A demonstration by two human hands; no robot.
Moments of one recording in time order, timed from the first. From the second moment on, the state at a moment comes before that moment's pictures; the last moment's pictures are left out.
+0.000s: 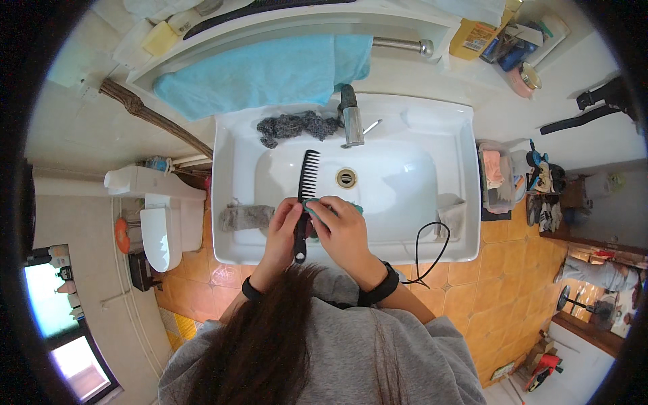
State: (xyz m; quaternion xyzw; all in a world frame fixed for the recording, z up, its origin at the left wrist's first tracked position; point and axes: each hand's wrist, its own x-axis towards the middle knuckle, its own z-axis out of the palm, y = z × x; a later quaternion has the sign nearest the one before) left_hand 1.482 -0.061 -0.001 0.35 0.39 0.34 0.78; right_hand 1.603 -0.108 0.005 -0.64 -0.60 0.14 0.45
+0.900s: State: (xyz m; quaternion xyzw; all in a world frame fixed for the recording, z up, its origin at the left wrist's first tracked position) left_hand 1.482 -0.029 -0.032 0.51 0.58 0.44 0.47; right_hand 1.605 -0.144 -0.006 -0.54 -0.74 0.17 0.37
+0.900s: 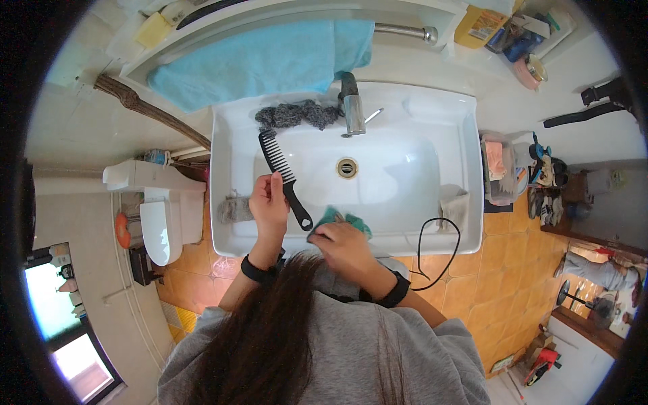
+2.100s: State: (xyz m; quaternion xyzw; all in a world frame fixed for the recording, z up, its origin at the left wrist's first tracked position) left_hand 1.496 -0.039 -0.015 0.50 0.55 0.51 0.43; right_hand 1.604 -0.138 0.021 -0.60 -0.67 0.15 0.40
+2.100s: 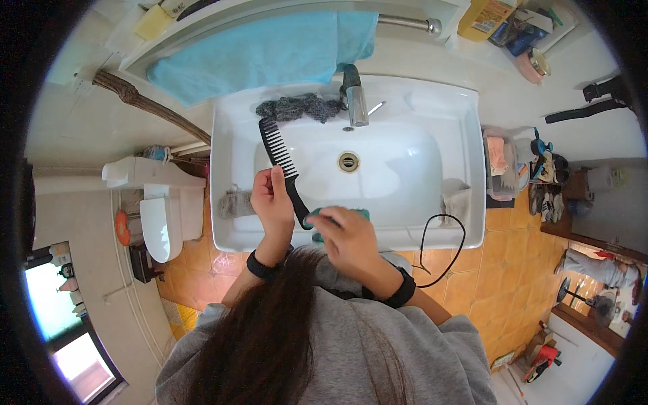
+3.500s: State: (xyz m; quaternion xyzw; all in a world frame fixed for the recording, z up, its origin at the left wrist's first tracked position) left_hand 1.499 -0.041 -0.011 0.04 0.13 0.40 0.91; right_hand 1.585 -0.125 0.015 -0.54 -0.67 0.18 0.48
